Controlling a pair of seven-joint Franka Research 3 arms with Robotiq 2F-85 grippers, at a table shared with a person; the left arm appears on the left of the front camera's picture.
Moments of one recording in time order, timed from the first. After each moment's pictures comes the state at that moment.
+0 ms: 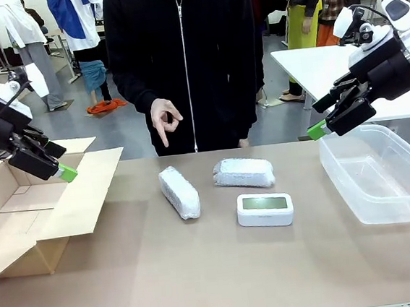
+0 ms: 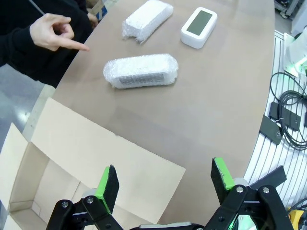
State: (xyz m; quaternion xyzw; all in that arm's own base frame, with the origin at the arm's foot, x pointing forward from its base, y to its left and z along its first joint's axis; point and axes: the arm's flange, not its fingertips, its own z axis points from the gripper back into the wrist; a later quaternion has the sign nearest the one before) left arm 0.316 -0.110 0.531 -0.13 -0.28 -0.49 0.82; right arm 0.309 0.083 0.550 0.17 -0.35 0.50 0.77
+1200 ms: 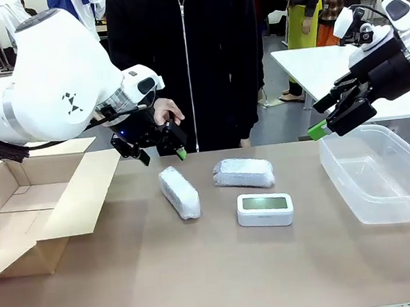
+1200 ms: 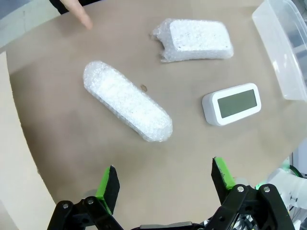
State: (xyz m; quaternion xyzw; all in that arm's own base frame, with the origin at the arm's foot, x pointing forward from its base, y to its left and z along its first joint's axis) left arm 0.399 -0.302 0.487 -0.15 -0.17 -0.13 0.96; right arm 0.309 0.083 0.550 0.17 -0.35 0.51 0.77
